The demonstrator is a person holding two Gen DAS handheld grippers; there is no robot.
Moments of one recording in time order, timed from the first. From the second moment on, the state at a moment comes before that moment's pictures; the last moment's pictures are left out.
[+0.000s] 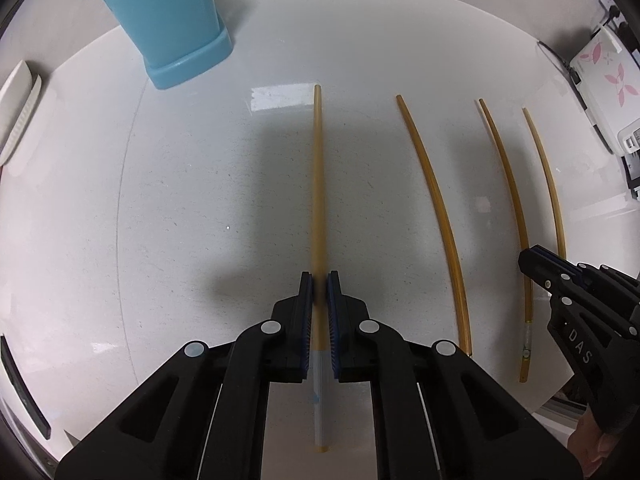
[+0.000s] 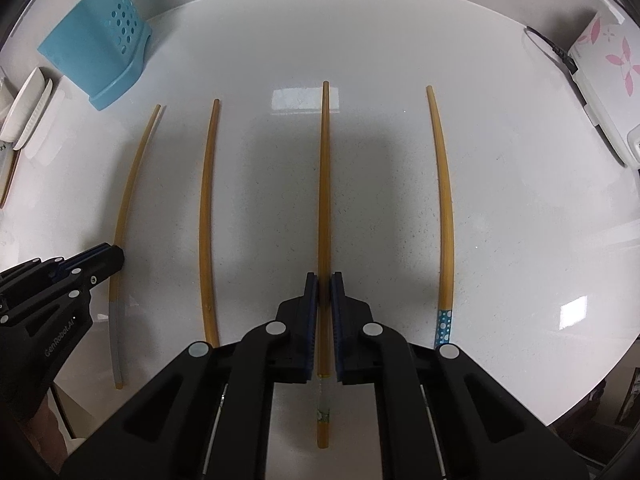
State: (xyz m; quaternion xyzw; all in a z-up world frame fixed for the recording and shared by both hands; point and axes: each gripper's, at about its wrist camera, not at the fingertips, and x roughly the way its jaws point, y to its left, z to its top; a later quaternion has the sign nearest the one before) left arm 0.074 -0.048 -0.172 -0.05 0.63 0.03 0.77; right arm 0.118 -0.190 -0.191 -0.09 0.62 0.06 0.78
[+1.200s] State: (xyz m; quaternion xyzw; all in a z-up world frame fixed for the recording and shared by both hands) left arm 0.083 -0.021 -0.039 -0.07 0.51 0.03 0.86; right arm 0.145 -0.149 -0.062 -0.06 0.49 0.10 0.86
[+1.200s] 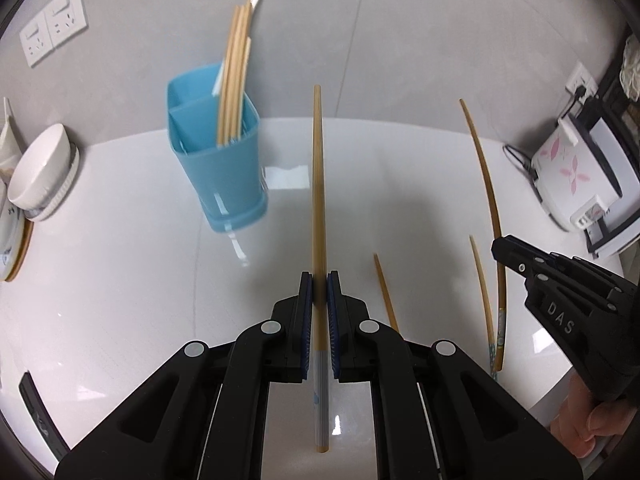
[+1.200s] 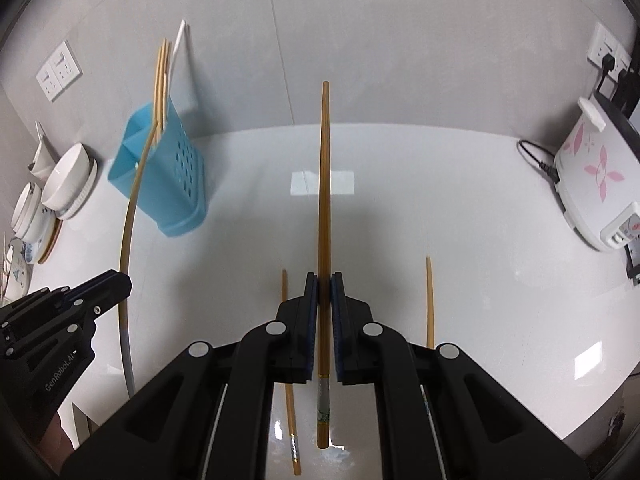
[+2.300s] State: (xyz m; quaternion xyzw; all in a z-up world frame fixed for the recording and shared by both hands) left arm 0.163 0.086 0.045 -0.13 0.28 0.03 0.95; right arm 0.221 -0.047 0.004 -0.02 0.37 0.20 0.91
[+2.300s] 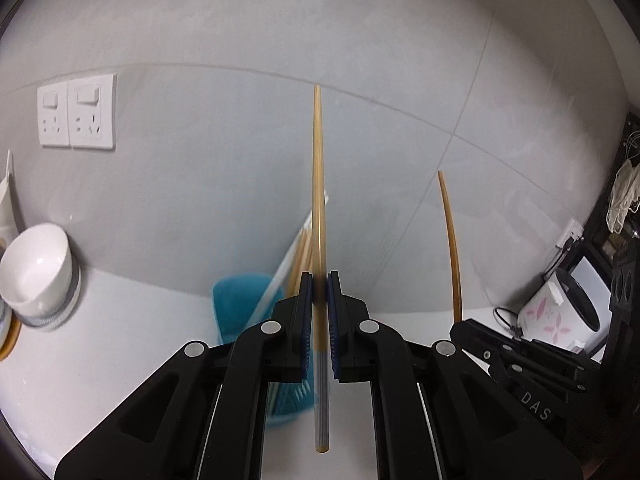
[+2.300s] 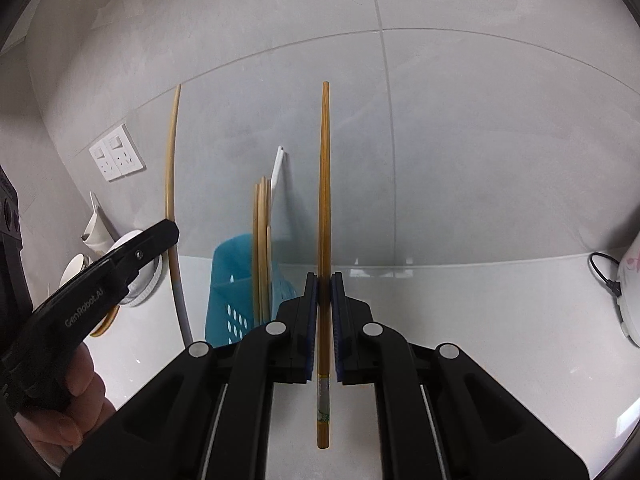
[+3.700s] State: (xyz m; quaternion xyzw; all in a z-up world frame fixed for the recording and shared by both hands) left arm 0.163 0.107 -0.022 -0.11 0.35 0.08 0.93; right arm 0.253 -0.009 -0.025 0.00 0.36 0.26 0.90
